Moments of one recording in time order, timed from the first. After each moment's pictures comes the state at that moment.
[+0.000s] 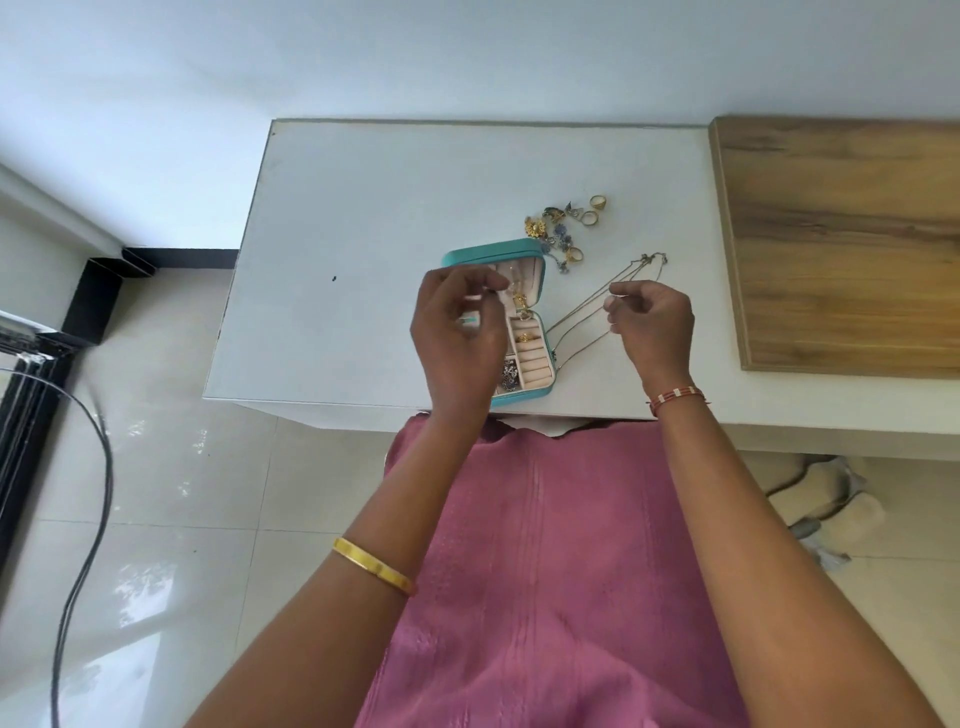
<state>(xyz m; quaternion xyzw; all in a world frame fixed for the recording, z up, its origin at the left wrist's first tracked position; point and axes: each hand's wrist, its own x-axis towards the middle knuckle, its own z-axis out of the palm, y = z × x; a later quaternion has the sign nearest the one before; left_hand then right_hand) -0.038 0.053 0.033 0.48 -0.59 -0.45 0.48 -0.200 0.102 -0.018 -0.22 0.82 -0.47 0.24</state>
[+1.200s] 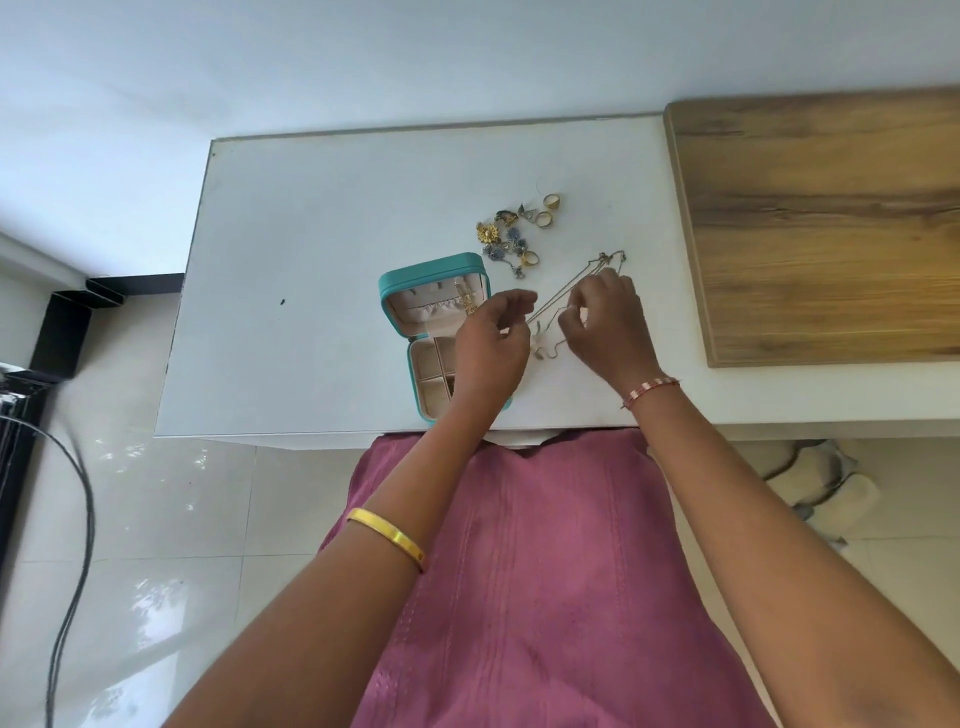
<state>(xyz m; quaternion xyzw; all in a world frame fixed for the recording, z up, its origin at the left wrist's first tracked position) -0.103 0.055 -0.004 0.50 -0.63 -0.54 0.23 -0.230 0.099 -0.041 -0.49 0.83 -0.24 0.11</state>
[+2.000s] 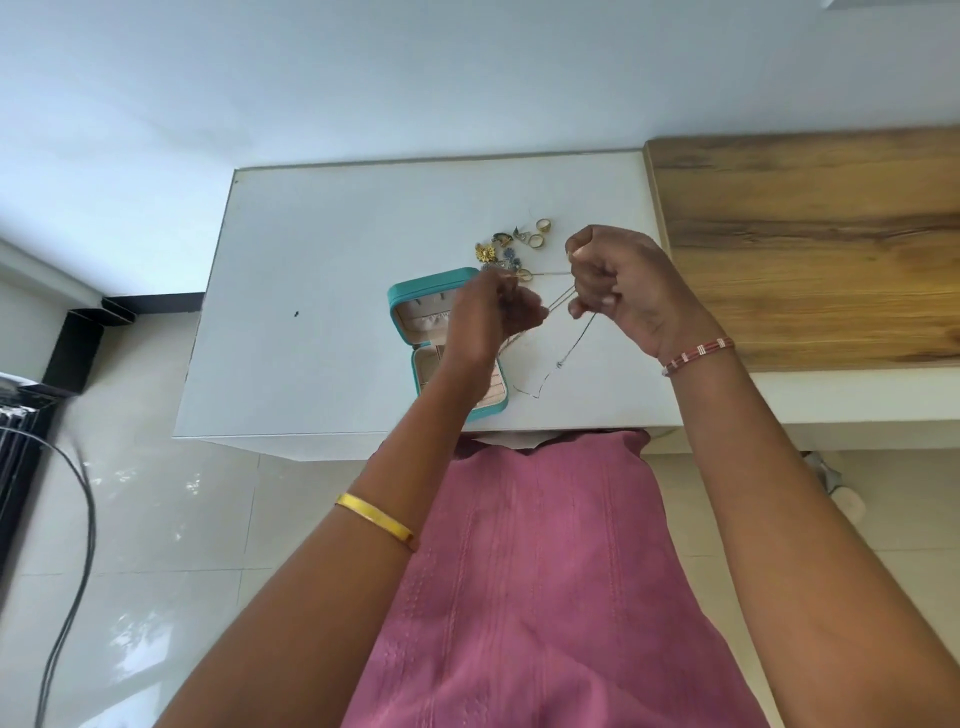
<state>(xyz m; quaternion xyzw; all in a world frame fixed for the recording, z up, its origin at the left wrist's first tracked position) -0.099 0.049 0.054 0.42 -0.45 -0.74 0.27 -0.234 0.103 0.071 -0.28 0.60 -0.55 0.51</state>
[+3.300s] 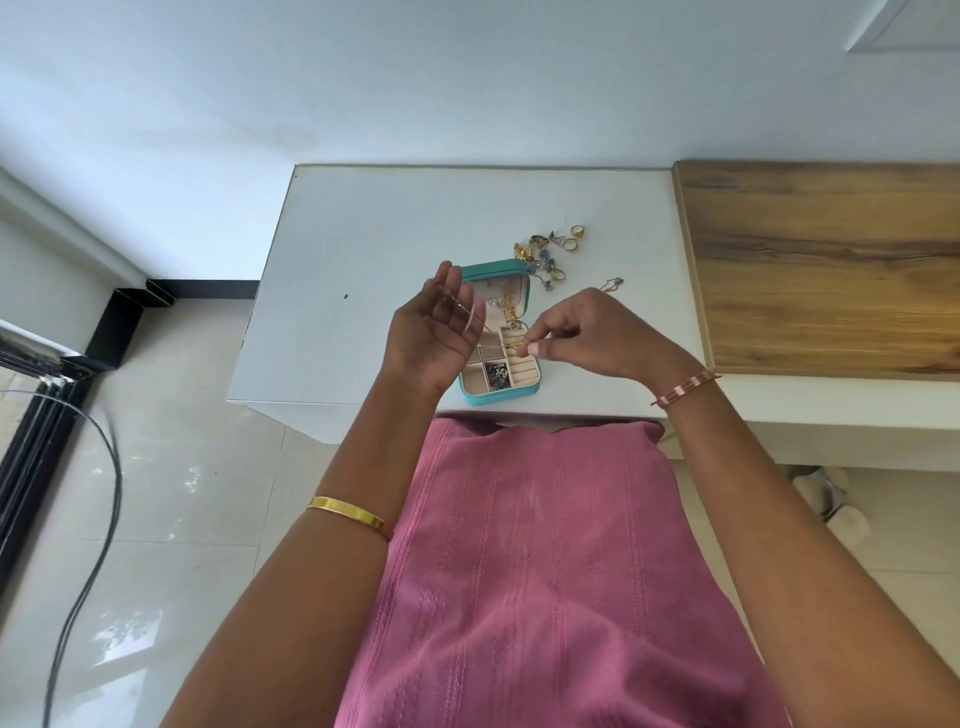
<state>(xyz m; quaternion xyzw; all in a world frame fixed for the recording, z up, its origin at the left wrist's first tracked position) -0.011 0.032 0.055 0.34 -0.07 -0.87 0.36 -0.161 0.127 0.095 -0.56 0.69 -0.25 0.39</state>
